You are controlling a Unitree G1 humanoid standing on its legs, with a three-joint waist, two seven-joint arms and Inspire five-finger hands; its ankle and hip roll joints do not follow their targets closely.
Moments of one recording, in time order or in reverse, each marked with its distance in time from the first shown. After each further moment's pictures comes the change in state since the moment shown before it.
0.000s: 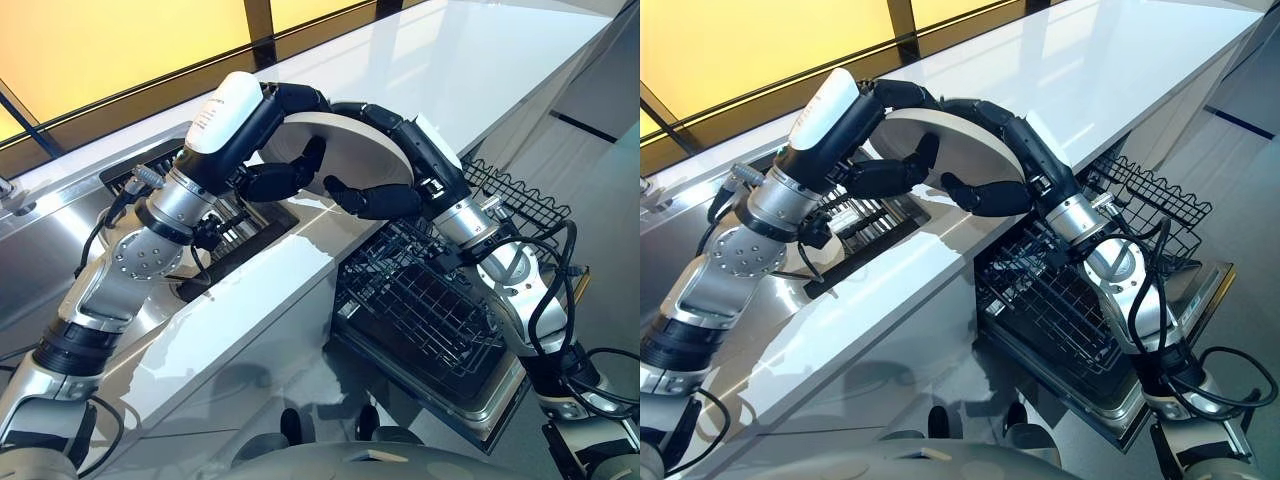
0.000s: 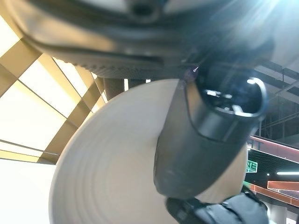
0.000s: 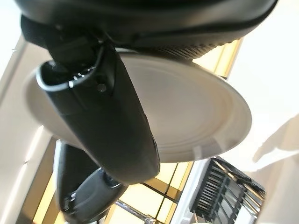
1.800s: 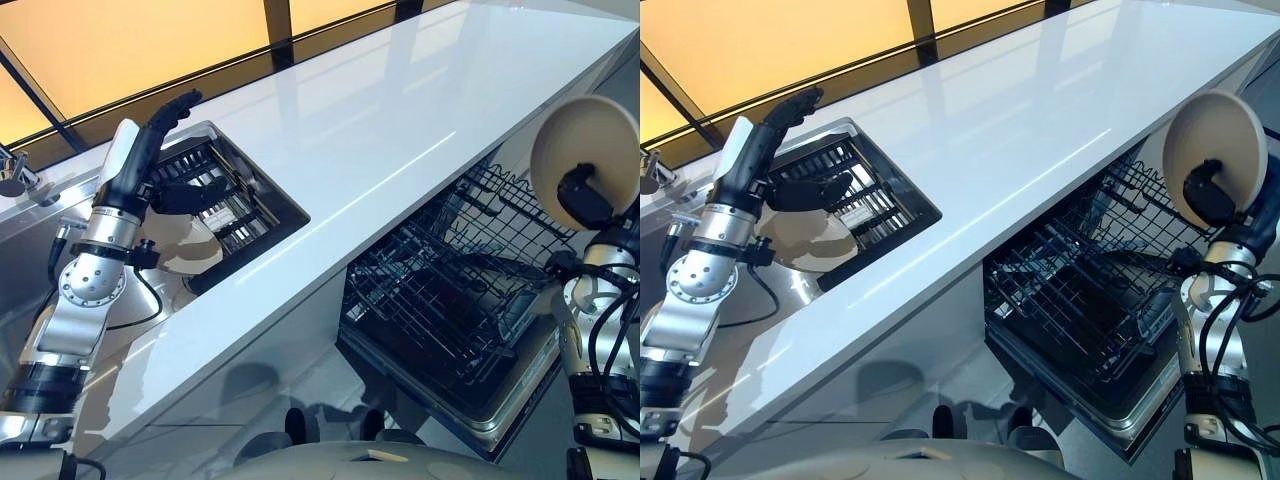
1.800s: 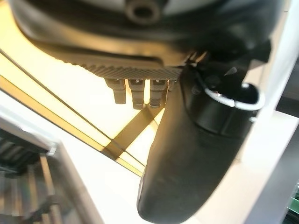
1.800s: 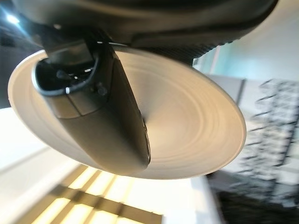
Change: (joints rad) left arm 0.297 -0.006 0.273 0.217 -0.202 0.113 0.083; right arm 0.221 -0.003 -0.470 0.517 -0.027 -0.092 -0.668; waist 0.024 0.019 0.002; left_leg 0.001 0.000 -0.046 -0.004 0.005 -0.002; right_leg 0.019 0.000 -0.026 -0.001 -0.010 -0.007
